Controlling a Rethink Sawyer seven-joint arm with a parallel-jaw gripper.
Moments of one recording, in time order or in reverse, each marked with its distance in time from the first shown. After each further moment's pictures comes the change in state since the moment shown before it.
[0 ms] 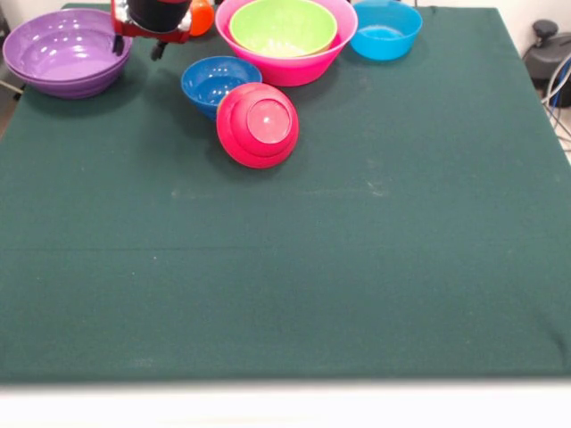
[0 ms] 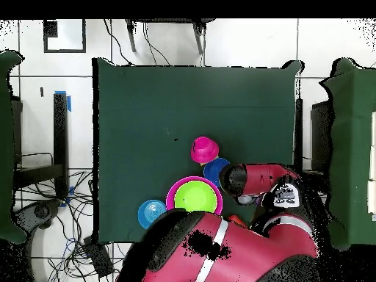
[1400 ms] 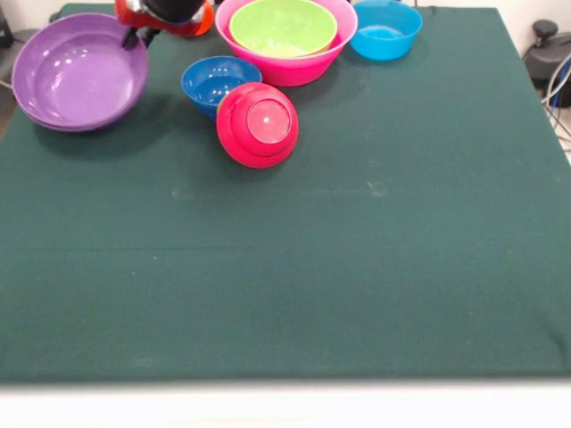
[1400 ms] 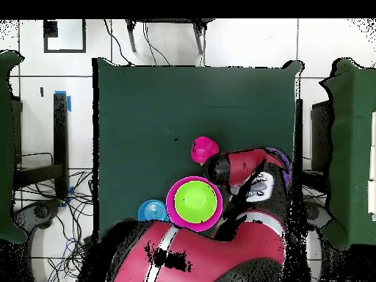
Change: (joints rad) arm 0.163 -0.049 -0.064 -0.069 -0.031 0.092 0.000
